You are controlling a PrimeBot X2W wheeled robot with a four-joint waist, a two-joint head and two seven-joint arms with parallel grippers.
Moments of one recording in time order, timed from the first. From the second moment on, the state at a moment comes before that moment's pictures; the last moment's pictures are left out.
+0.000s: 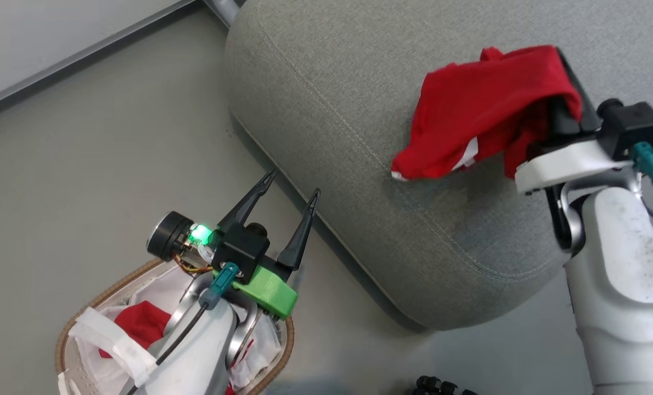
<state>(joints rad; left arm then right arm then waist) -0.41 0.12 -0.50 0.34 -0.09 -0.12 -0.26 -0.59 -0.05 -0.06 0.32 -0.01 0.13 -0.26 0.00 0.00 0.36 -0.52</state>
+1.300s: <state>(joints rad) -0.59 0.10 -0.56 0.21 -0.05 -0.11 -0.26 -1.04 -0.23 -0.48 0.57 -0.24 0.13 -0.26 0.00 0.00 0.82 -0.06</state>
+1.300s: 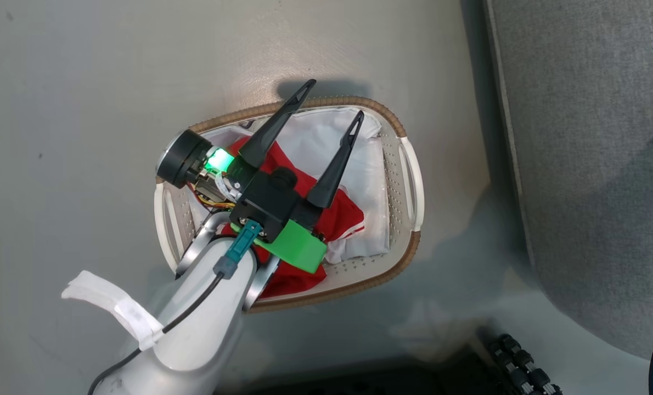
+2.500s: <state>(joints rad) -0.29 0.06 -0.27 0.31 -0.19 -0.05 -0.26 -0.62 -0.10 -0.13 0.51 -0.07 0.13 -0.26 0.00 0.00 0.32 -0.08</state>
